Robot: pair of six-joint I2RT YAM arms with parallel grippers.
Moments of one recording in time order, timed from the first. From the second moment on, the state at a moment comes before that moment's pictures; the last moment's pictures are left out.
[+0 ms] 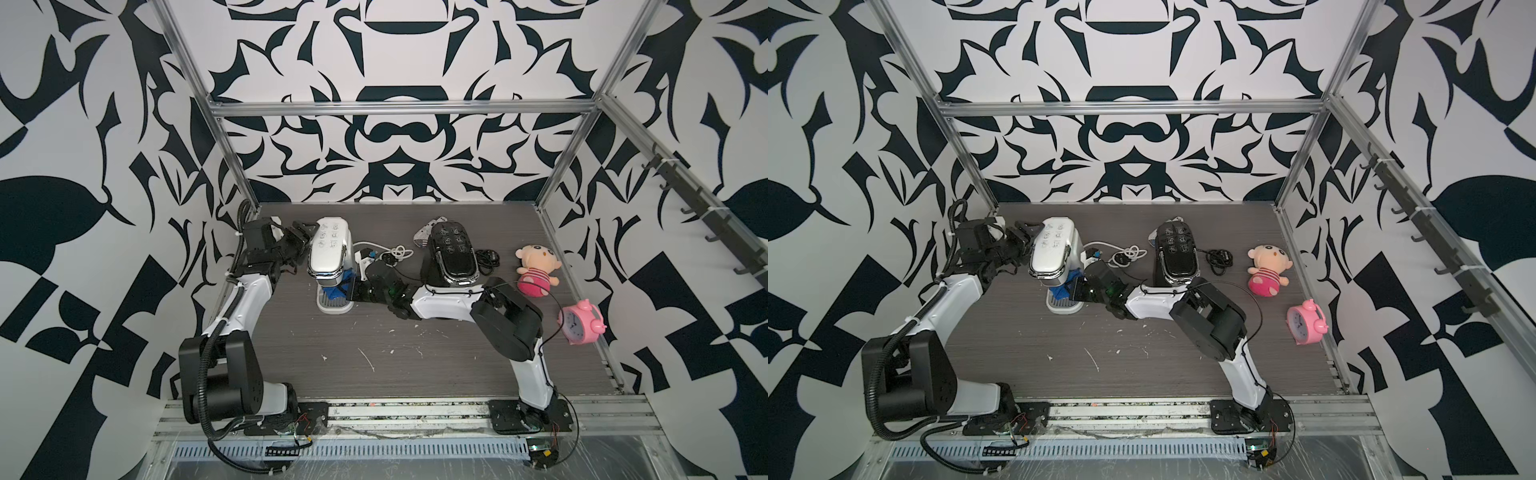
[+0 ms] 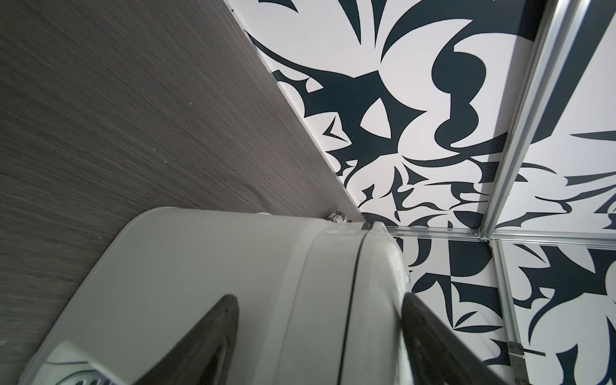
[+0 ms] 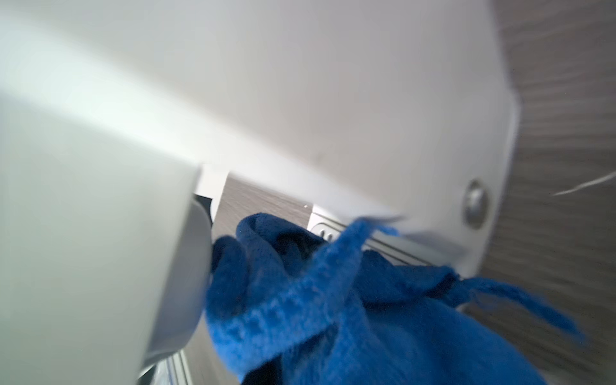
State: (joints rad) left arm 0.08 1.40 0.94 -0.02 0.59 -0.99; right arm 0.96 2.09 1.29 0.38 -0.15 0.96
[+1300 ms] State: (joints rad) left arm 0.08 1.40 0.94 -0.01 0.60 -1.01; right arm 1.01 2.18 1.12 0.99 0.13 1.18
